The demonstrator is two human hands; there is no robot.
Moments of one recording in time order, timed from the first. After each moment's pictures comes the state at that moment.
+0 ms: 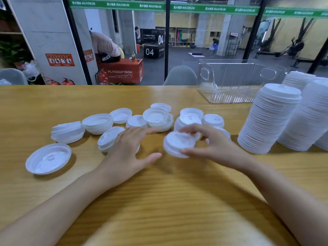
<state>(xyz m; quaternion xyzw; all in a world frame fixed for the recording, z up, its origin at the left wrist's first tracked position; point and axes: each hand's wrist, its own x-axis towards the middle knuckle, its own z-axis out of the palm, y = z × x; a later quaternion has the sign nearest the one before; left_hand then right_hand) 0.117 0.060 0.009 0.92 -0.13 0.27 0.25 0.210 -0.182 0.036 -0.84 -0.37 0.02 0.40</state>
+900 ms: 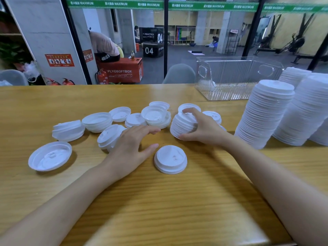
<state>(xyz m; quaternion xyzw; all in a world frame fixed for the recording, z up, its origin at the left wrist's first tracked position) 0.119 0.050 0.014 0.92 -0.11 0.22 0.30 0.253 -0.166 0.037 -0.90 -0.30 0.01 0.33</state>
